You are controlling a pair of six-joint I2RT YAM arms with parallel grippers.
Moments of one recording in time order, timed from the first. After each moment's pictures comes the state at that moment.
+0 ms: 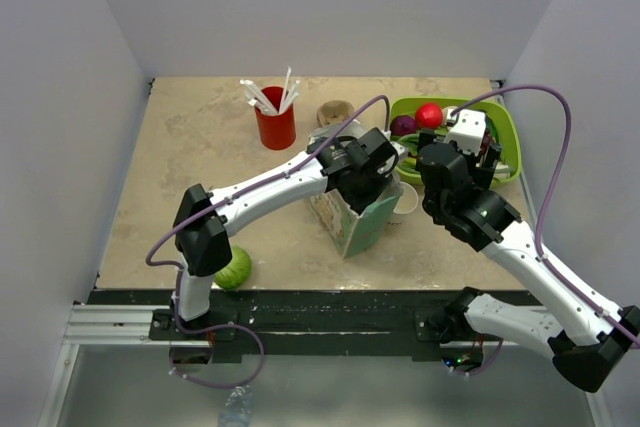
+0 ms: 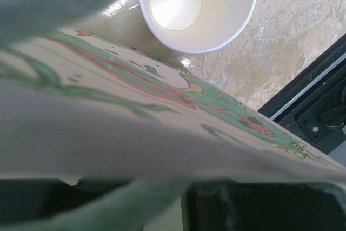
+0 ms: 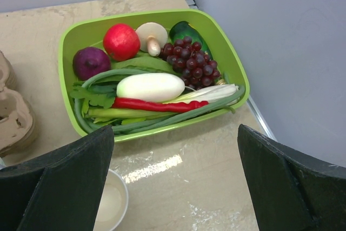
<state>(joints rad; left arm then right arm) -1.00 1.95 1.87 -0.96 0.01 -0.31 0.69 0.97 1.06 -0.54 1.10 0.27</state>
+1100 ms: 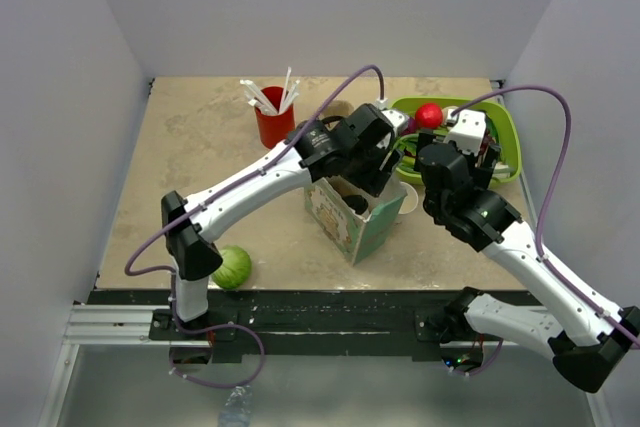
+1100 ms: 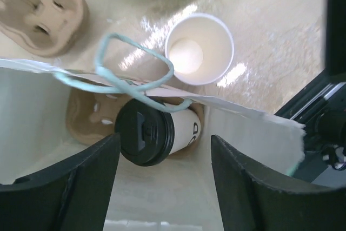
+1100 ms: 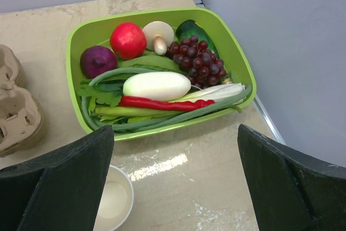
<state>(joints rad) -1.00 1.90 2.03 -1.01 -0.11 -0.30 0.69 0.97 1.06 -0.54 1.08 0.29</state>
